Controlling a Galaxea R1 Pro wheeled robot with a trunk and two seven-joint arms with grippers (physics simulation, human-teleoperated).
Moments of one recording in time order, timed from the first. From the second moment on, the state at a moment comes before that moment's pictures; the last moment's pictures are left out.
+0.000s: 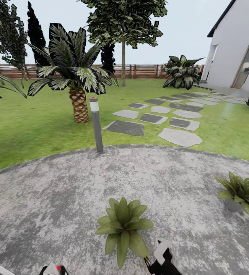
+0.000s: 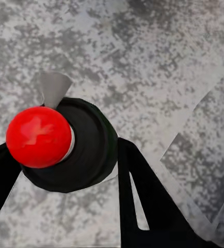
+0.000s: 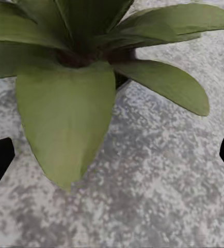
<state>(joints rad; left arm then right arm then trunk) -0.44 0.28 -0.06 -0.11 -0.31 -0.39 -0.64 -0.40 -0.02 0.59 -0.24 0.15 -0.50 -0.06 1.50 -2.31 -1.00</state>
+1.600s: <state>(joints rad) -0.49 0.22 -0.11 -0.40 -0.67 -0.25 -0.98 -0.50 0.15 0.59 -0.61 0.28 -0.11 0.69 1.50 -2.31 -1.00</state>
